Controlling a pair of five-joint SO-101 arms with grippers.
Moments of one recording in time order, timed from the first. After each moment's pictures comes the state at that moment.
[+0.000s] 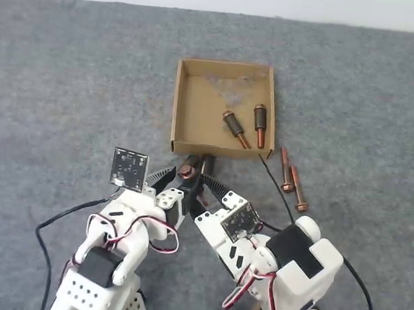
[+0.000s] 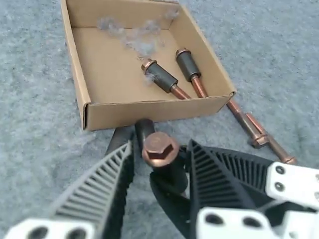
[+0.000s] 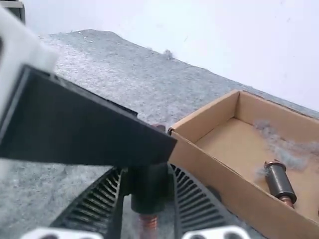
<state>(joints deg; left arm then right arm) 16.8 -102.8 97.1 50.0 20.2 -44.4 12.1 92.8 -88.4 5.6</state>
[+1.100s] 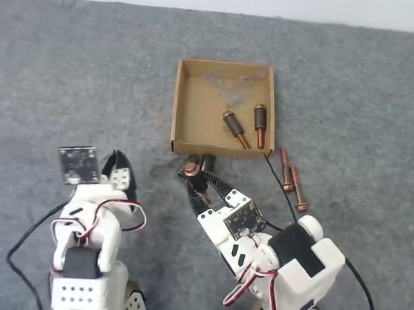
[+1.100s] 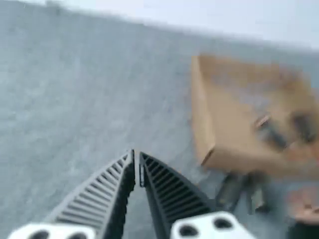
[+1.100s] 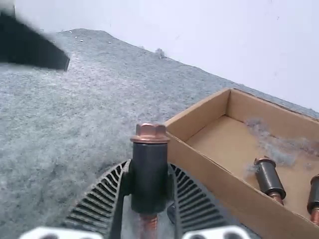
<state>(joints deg) -8.2 -102.9 95.1 50.0 12.7 -42.7 12.1 92.8 -88.4 5.6</state>
